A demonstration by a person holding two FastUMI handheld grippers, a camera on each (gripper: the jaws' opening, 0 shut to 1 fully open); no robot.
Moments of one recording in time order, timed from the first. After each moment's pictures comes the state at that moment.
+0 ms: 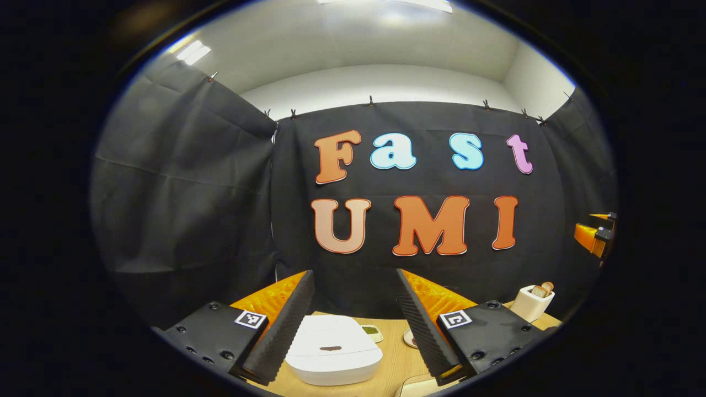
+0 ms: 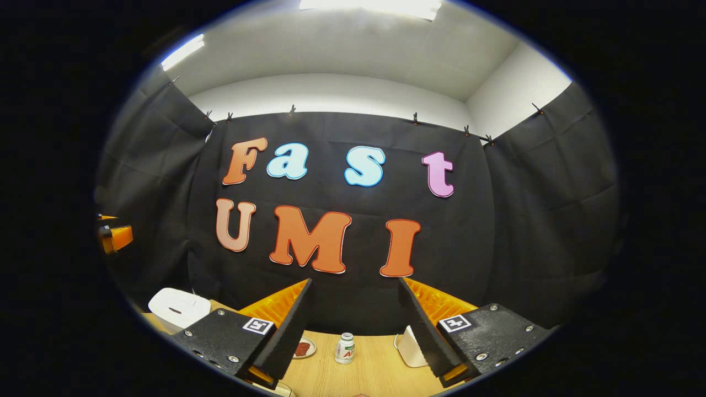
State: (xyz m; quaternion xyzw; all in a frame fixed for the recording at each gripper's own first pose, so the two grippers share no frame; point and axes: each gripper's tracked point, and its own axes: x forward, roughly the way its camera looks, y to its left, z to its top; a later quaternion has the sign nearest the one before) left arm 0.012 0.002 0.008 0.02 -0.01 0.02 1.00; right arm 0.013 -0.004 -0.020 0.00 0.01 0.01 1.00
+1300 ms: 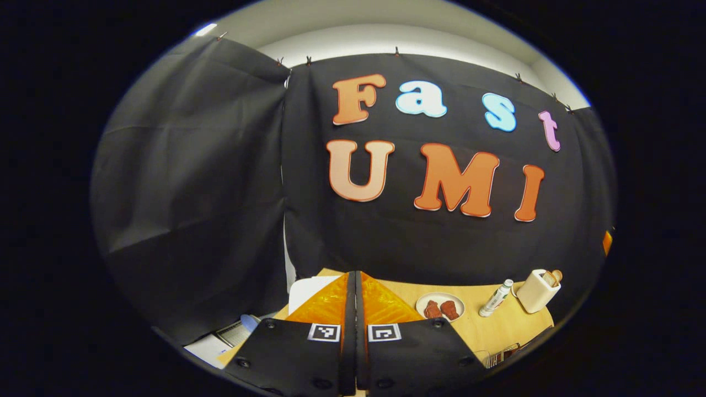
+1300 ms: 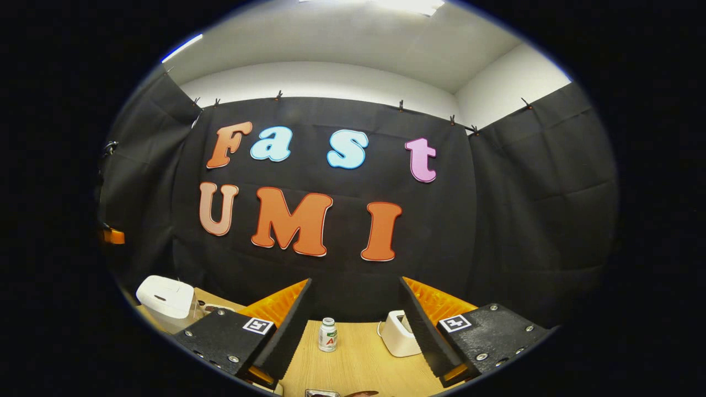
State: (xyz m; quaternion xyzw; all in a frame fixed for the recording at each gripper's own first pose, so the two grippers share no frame) left arm 0.071 0.050 -0.101 -0.02 0.18 0.03 0.98; right arm -0.004 -0.040 -0.061 -0.01 0.06 -0.04 1.00
